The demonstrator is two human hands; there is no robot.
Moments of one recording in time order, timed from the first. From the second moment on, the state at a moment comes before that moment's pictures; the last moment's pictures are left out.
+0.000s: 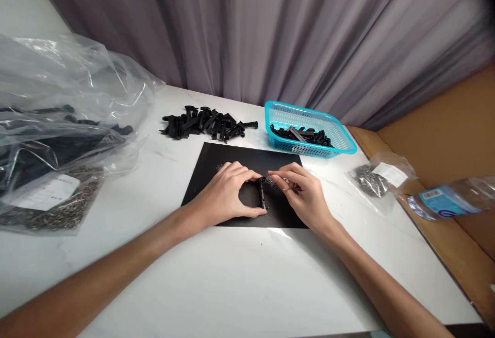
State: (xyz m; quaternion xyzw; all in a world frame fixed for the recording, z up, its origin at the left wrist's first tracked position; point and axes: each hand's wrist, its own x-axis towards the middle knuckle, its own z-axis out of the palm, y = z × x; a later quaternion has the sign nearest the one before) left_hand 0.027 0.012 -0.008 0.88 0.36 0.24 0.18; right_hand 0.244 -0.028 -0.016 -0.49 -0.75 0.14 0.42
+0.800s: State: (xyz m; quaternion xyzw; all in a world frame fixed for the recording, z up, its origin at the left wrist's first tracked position) left_hand 0.028 0.014 -0.008 0.88 0.35 0.25 0.19; right_hand 0.237 -0.029 -0.037 -0.41 -0.84 -0.05 0.35
